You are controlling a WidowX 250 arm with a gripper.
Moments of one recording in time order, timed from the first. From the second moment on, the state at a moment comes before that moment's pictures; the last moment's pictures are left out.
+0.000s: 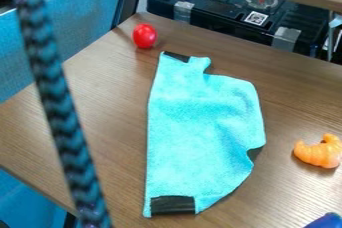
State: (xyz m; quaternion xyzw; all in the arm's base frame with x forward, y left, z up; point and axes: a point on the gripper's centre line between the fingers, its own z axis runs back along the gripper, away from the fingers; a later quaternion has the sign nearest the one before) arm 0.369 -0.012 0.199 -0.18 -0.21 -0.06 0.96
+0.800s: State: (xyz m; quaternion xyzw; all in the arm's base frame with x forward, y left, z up) arm 0.380 -0.065 0.147 -0.10 -0.16 -0.05 0.98
